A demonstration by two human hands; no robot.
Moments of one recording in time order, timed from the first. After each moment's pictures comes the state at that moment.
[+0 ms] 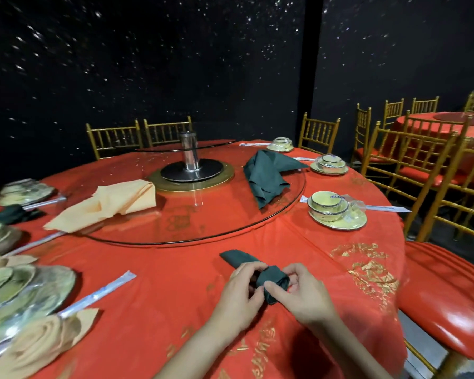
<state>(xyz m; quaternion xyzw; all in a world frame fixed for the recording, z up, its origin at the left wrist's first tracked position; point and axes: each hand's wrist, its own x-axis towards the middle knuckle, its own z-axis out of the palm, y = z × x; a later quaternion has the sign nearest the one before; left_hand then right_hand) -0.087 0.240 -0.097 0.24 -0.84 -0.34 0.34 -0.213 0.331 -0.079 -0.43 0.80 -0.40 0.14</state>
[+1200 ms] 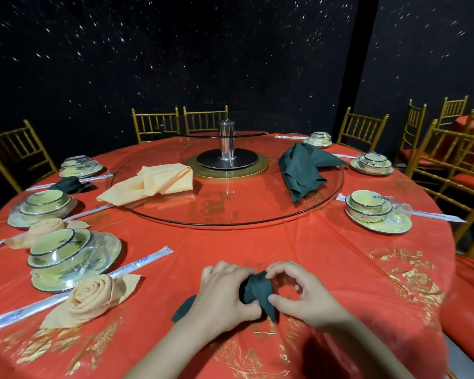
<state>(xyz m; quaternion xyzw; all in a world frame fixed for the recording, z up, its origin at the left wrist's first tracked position) -0.001 0.242 -0.070 0.37 -0.90 -0.09 0.21 -0.178 0.318 -0.074 -0.65 0.57 -0.43 0.26</state>
